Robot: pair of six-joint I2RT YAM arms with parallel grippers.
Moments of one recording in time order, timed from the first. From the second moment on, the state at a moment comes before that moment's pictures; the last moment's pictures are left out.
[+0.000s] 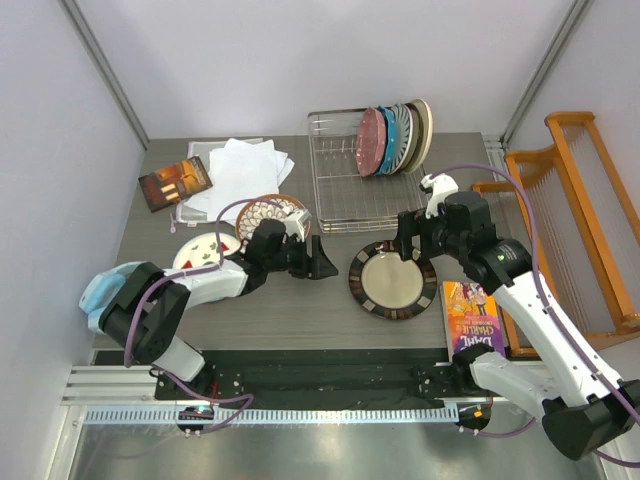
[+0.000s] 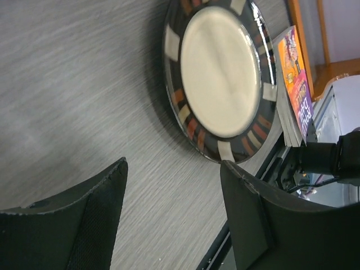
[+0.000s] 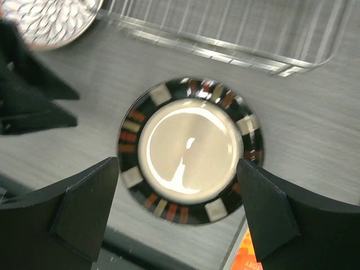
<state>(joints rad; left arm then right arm) -0.62 1.53 0.68 0.31 0.46 -0.57 0.41 0.97 1.03 -0.68 -0.03 0.11</state>
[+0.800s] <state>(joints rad) -0.69 1.90 0.79 0.55 0.50 -0.89 0.24 0.97 0.83 -0.65 -0.21 0.27</state>
